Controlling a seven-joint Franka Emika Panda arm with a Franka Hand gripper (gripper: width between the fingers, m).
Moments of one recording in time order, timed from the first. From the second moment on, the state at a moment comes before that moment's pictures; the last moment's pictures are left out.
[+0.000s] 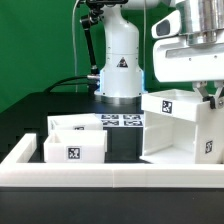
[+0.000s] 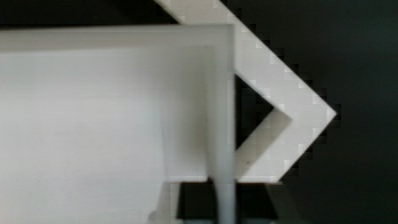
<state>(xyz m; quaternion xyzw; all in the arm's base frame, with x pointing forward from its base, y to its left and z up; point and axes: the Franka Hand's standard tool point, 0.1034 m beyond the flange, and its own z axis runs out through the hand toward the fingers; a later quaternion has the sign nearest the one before) 0.606 0.103 0.107 -0.89 0.46 -0.01 0.08</state>
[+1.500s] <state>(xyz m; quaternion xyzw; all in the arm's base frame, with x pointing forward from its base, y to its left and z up) 0.649 0.094 0.107 -0.71 0.69 0.01 0.12</state>
